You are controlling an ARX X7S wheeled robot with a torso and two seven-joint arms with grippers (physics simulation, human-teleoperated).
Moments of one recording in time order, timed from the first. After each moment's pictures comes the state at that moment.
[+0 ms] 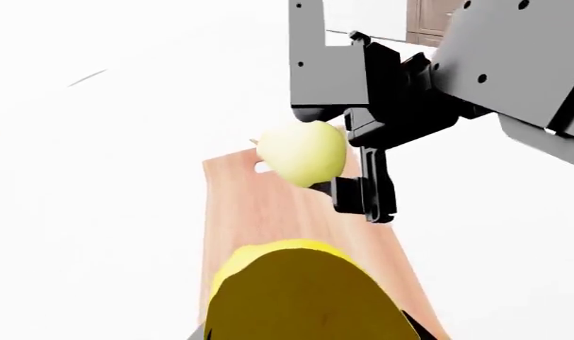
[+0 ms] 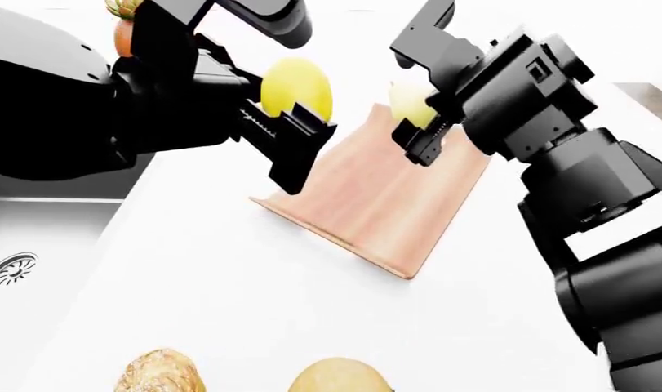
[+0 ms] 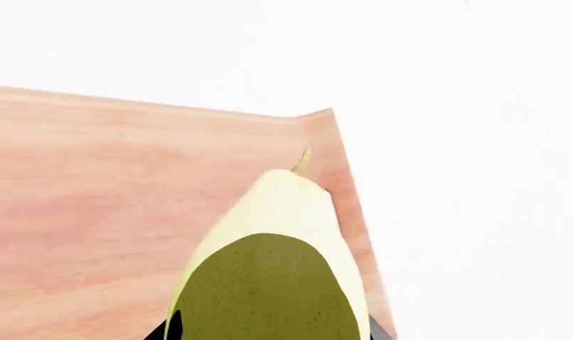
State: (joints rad) left arm -1.80 -0.66 1.06 0.06 -1.75 -1.04 -0.32; right arm 1.63 0.15 -0.97 0.93 0.03 0.86 -0.72
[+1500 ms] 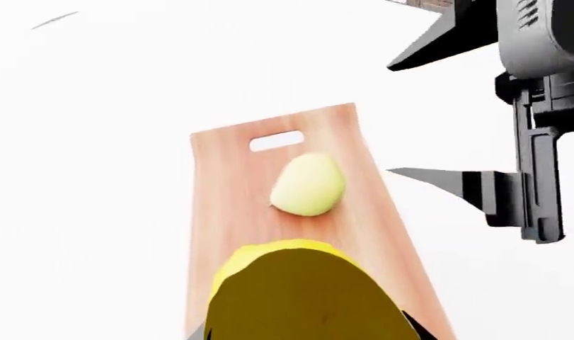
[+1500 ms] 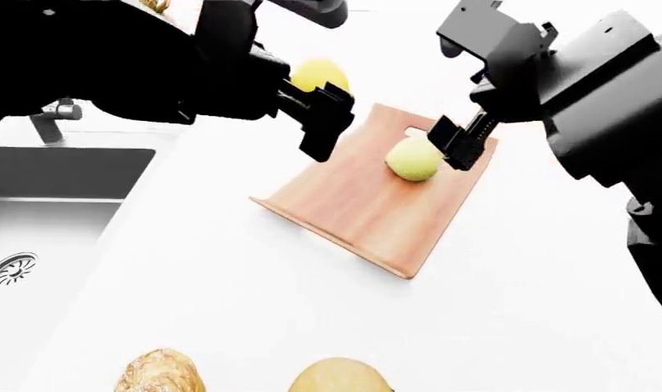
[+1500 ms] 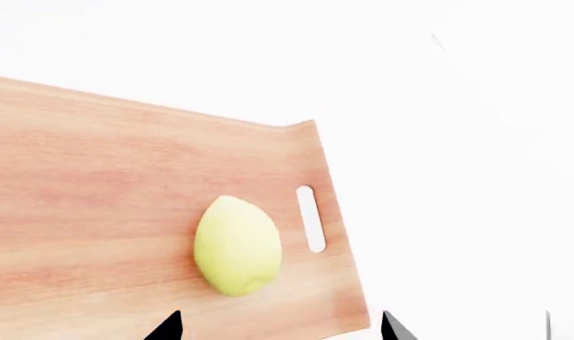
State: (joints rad) left arm -1.86 -0.43 1.18 -0.34 -1.56 -1.06 -0.07; right arm 1.57 0.46 -0.92 0.24 0.11 1.16 -0.75
